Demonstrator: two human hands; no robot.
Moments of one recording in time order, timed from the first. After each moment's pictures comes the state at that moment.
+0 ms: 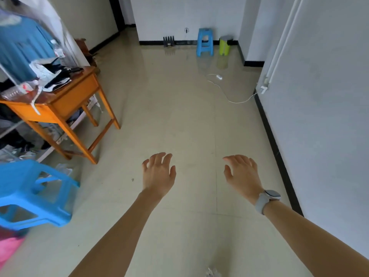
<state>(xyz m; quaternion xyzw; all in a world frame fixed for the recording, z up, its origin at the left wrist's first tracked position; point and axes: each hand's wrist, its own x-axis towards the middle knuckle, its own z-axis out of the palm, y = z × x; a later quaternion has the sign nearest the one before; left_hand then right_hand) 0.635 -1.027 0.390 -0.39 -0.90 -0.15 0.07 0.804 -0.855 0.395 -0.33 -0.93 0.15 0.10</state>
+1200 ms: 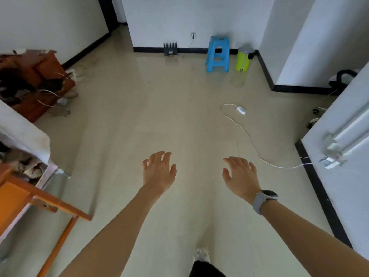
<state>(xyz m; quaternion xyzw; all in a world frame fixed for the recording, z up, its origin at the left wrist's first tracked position) -0.234 -0.347 0.395 -0.37 -0.92 -0.10 -0.04 -0.066 -0.182 0.390 -0.35 -0.93 0.13 0.01</state>
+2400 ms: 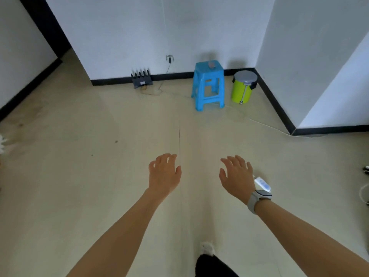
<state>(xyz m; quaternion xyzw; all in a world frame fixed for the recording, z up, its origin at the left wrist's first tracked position) -1.036 0.476 0.393 -0.46 -0.88 -0.09 -0.06 -0.864 0.598 0.369 -0.43 -0.88 0.16 0.10</state>
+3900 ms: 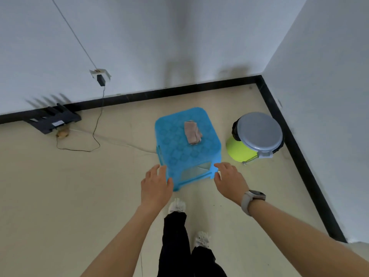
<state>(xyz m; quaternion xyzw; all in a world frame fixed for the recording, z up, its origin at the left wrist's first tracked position) -1.689 1.614 0.209 -0.44 -0.87 -0.07 -0.24 -1.511 1.733 0.208 -0.49 -0.83 0.25 -0.09</state>
